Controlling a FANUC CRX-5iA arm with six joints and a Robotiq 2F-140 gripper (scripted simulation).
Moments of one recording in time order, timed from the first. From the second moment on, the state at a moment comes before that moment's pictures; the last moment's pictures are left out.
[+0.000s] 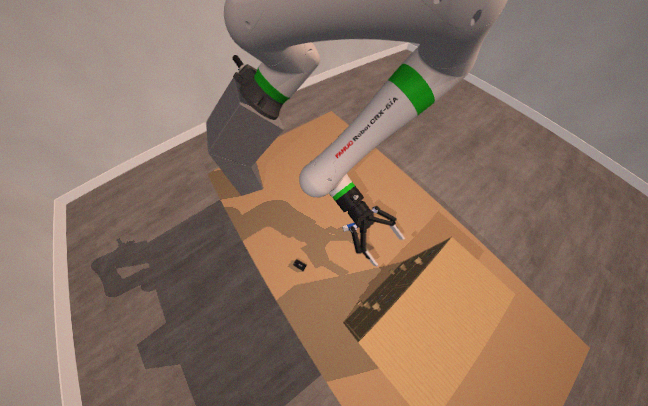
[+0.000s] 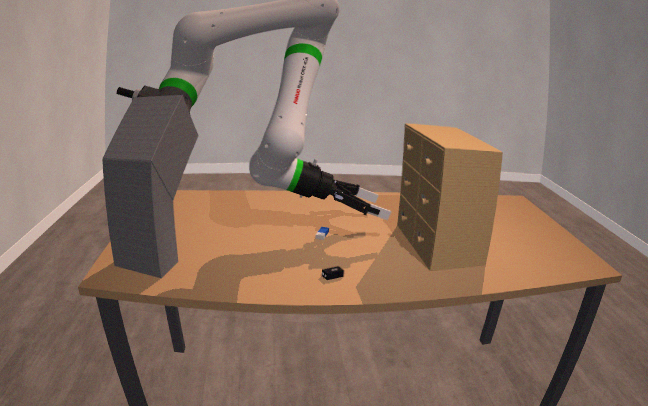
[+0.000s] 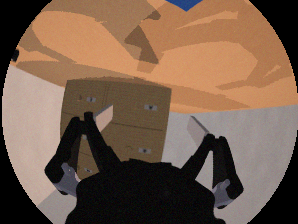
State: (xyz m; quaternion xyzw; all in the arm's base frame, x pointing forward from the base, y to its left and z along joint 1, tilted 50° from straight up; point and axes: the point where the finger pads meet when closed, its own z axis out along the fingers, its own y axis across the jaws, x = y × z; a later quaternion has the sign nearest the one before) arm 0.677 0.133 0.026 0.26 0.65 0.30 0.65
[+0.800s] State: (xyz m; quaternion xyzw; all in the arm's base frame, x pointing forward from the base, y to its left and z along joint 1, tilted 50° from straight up) arm 0.653 0.078 0.076 0.26 0.65 0.30 0.65
